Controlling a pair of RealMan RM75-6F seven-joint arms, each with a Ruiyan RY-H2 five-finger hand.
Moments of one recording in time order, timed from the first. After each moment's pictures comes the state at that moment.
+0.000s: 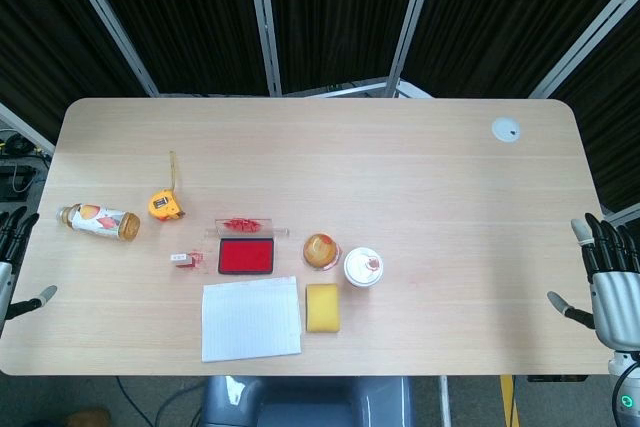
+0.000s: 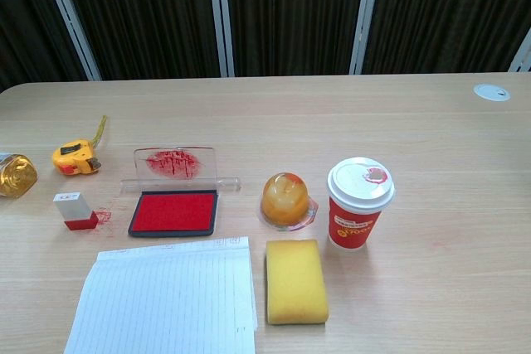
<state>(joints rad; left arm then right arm) -0.09 -1.06 -0.04 -1.60 1.53 1.53 0.08 0.06 -1.09 0.11 -1.63 -1.53 1.58 -0.09</state>
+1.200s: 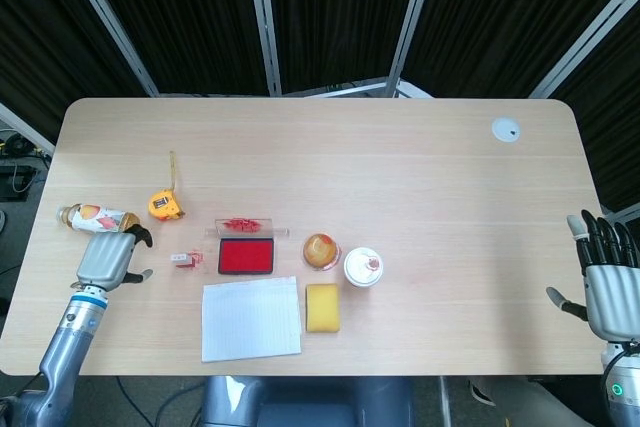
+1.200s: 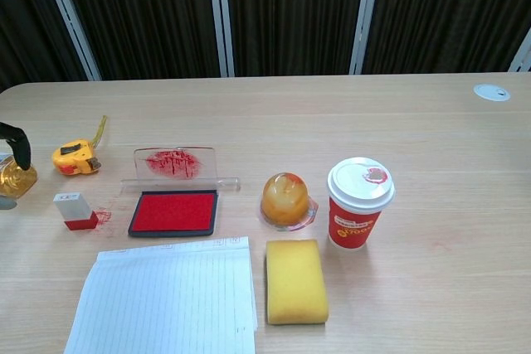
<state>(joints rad) -0.36 -1.43 -0.12 -1.43 1.27 1.11 0.29 0.08 -1.12 0.13 -1.61 -1.47 1.53 -0.17</state>
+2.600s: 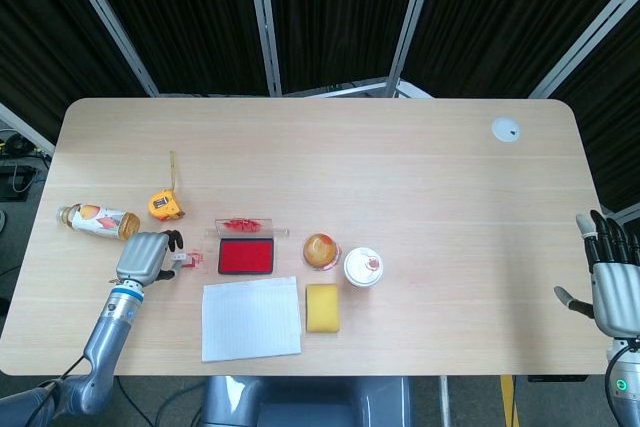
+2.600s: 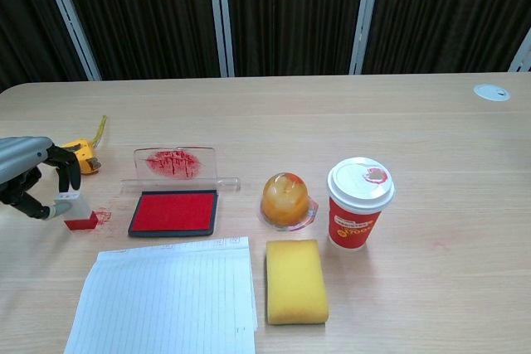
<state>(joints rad) -0.45 -1.59 -0.12 -1.33 1.15 1.04 0.34 0.09 -1.12 0.13 -1.59 -1.42 1.50 -0.17</state>
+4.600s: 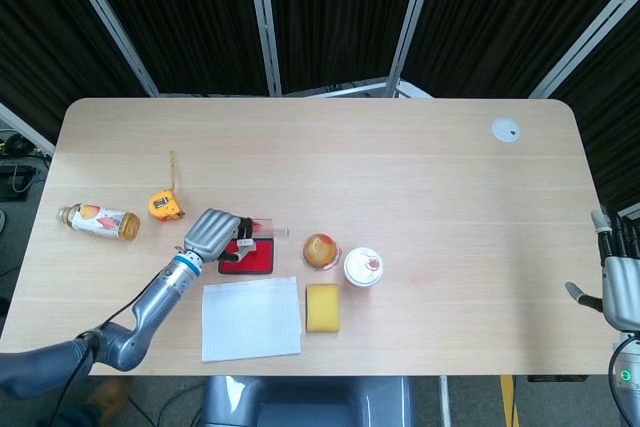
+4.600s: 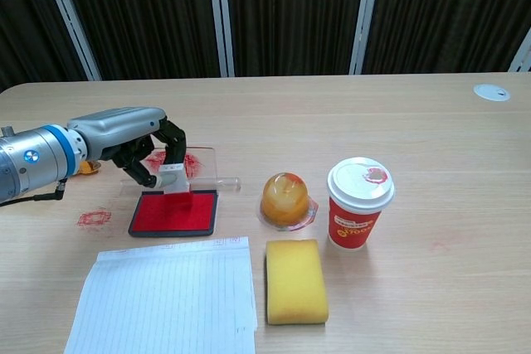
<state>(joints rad) -0.72 -1.64 -0.16 -1.28 1.25 0.83 0.16 0.10 -1.13 0.16 -1.59 -1.31 1.46 -0.20</state>
